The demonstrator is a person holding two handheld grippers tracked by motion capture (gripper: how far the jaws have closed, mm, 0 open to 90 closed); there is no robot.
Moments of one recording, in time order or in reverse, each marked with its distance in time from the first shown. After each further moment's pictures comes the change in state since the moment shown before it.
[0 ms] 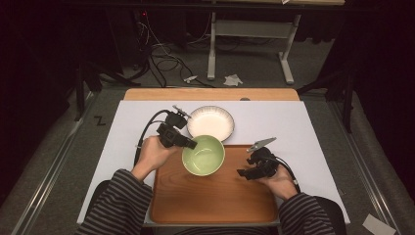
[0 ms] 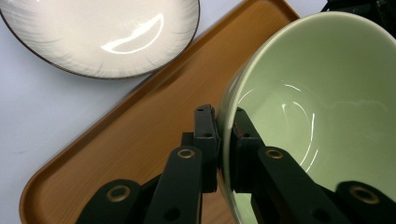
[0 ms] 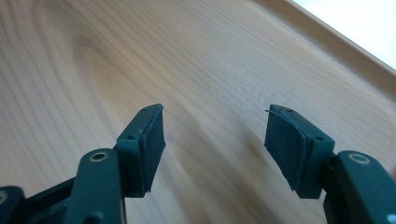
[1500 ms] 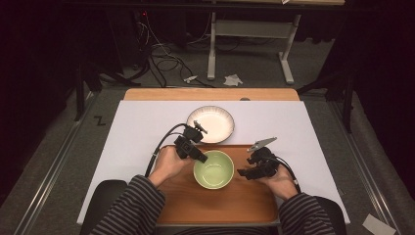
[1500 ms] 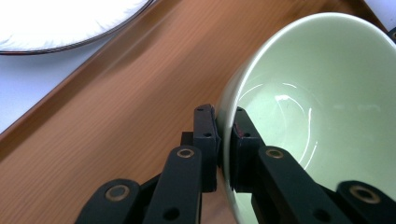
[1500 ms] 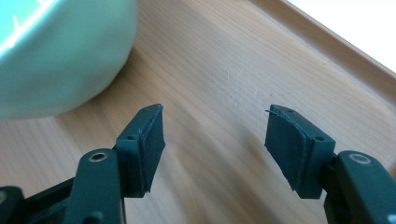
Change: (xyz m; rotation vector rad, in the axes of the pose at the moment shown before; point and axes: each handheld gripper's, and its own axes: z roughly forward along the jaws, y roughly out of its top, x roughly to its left) left arm -0.001 -0.036 0.058 0.126 0.039 0.021; right arm -0.001 0.000 -0.001 -0.006 -0.002 0.001
